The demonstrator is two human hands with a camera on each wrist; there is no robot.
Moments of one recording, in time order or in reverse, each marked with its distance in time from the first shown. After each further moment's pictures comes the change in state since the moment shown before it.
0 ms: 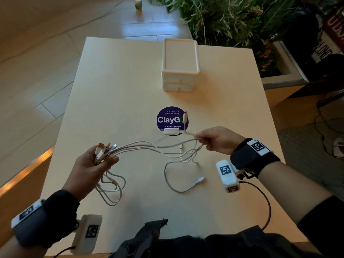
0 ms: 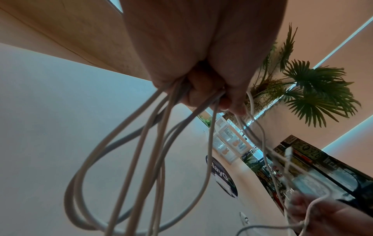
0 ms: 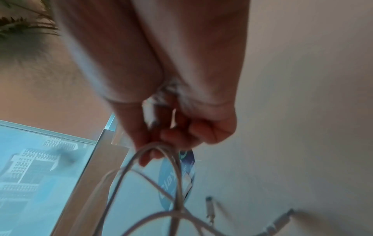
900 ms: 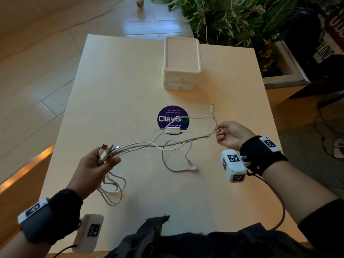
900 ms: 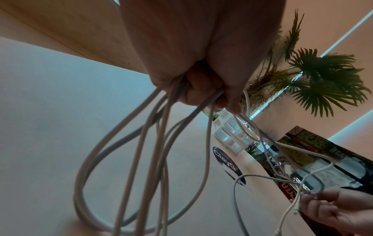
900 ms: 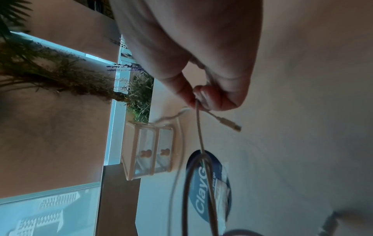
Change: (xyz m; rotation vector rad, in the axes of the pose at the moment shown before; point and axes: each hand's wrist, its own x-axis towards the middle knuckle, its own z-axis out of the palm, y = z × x) left_hand 0.004 -0.024 -0.002 0.048 0.004 0.008; right_hand 0.004 -0.007 -0.021 0.600 0.395 0.143
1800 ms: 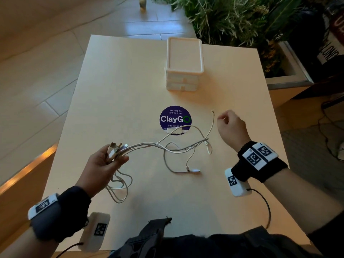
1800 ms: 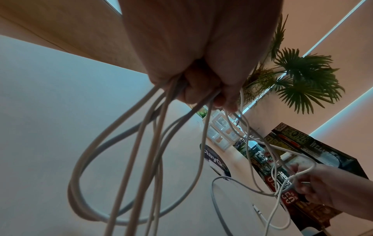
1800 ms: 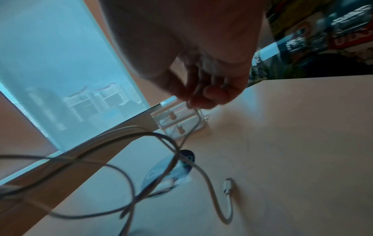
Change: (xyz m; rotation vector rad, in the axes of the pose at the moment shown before) left_hand 0.001 0.006 0.013 -0.045 -0.028 0.027; right_hand -0.027 0.011 0.018 -0.993 0.319 -0.795
